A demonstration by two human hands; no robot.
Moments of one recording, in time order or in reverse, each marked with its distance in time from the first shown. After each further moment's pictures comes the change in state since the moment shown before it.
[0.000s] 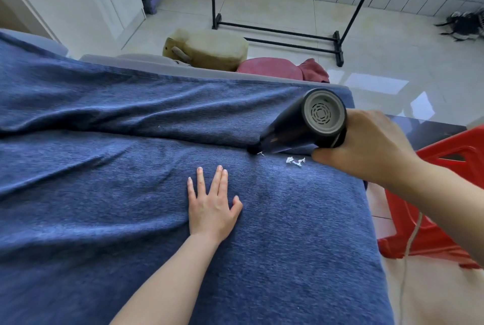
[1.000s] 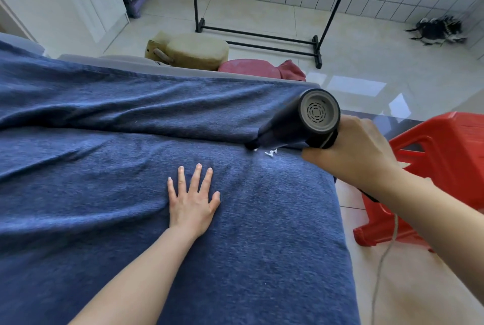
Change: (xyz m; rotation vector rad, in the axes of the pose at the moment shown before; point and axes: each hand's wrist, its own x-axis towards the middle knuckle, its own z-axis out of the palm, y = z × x) left_hand -0.020 0.017 -0.003 0.030 -0.104 0.001; right_hand -0.054 0.030 -0.013 0.081 0.075 0.103
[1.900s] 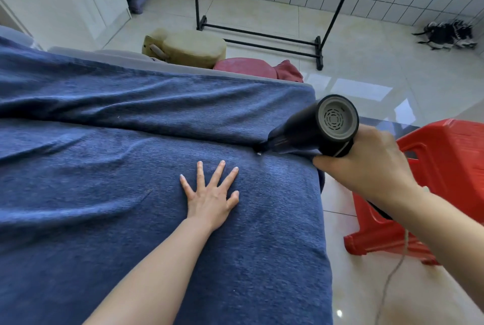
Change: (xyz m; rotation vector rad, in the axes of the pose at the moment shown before) left_hand 0.013 0.089 -0.008 -0.098 -0.075 0.065; right_hand -0.008 0.057 -0.020 -0.002 0.017 0.117
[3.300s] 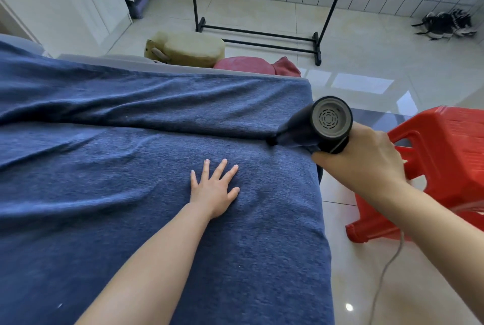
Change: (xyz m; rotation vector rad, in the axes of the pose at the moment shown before) left_hand -0.006 -0.005 -0.010 0.041 -0.161 0.046; right_hand -0.029 -0.009 -0.010 -0.056 0.023 0.152
